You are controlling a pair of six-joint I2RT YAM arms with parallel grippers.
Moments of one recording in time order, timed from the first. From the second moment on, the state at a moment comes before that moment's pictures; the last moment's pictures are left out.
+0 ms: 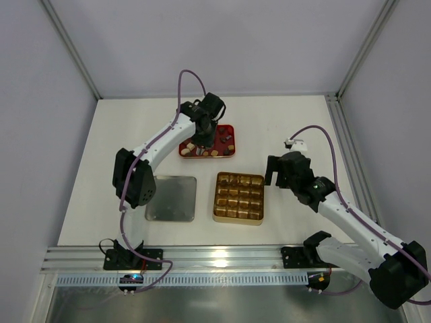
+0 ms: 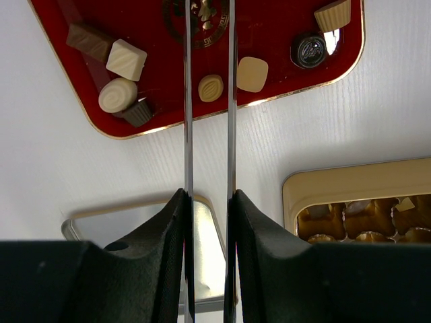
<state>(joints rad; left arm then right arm) -0.62 2.04 1.93 -1.05 -0.19 -0.30 0.50 0.96 0.68 -0.46 0.31 0.44</state>
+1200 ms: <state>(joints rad) -0.62 2.01 1.93 -1.08 -0.18 -0.30 0.50 0.96 0.67 -0.46 0.30 0.45</state>
